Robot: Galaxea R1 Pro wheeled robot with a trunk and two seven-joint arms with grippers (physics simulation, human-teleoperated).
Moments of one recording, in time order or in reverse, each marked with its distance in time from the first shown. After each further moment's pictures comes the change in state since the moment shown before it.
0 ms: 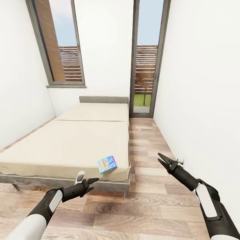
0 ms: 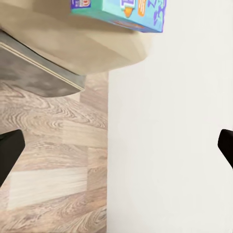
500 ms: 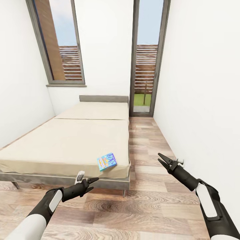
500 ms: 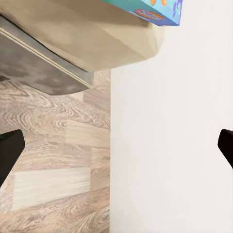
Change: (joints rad) left arm 0.000 0.000 0.004 -0.003 0.000 0.000 -0.001; right arm 0.000 -0.001 0.000 0.000 0.000 0.000 0.000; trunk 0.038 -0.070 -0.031
